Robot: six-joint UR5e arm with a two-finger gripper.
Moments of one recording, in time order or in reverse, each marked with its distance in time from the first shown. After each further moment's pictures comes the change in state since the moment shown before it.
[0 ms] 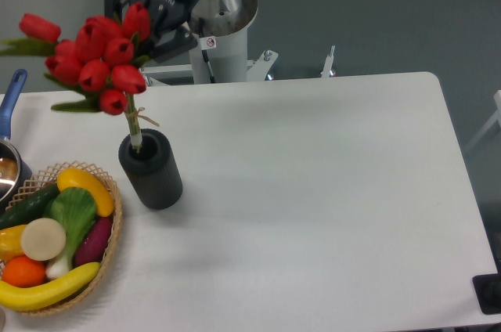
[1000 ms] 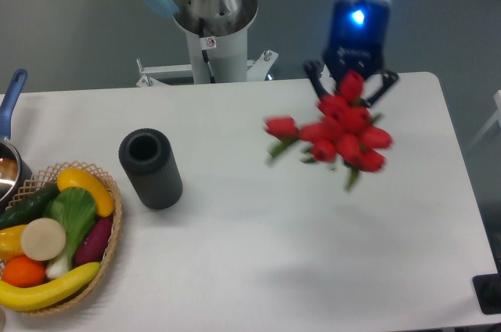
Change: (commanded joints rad) arm 0.270 -0.317 0.034 0.000 0.535 0.357
